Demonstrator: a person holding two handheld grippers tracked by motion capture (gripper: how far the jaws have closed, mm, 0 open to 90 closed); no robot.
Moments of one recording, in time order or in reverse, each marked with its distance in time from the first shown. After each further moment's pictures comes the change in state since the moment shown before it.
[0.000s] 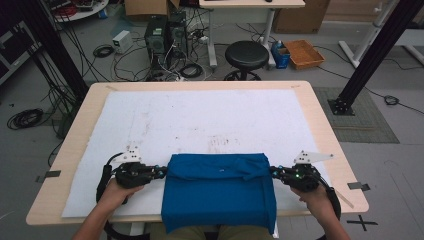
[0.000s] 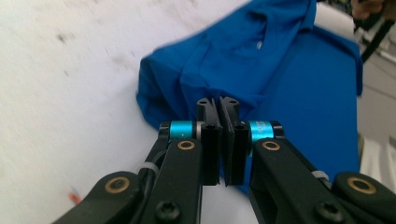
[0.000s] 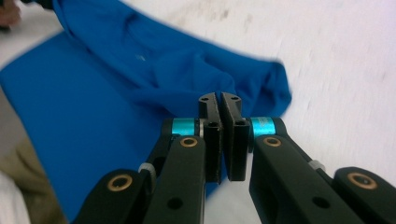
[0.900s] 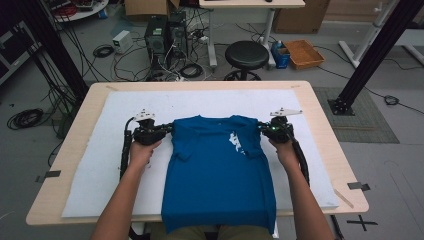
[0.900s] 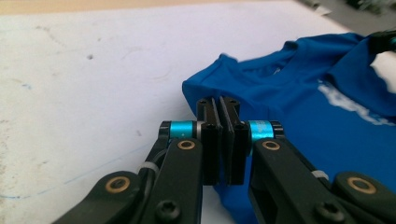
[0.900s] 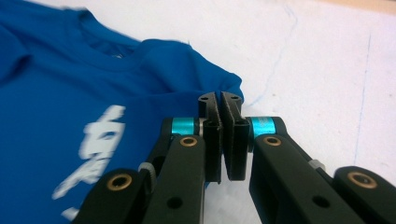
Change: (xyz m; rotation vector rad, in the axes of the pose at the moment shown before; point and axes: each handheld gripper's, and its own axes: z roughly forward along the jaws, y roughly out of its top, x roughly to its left) left arm 0.069 0.076 0.052 -0.195 0.315 -0.154; right arm -0.068 0.095 0.090 -0.073 -0.260 0.041
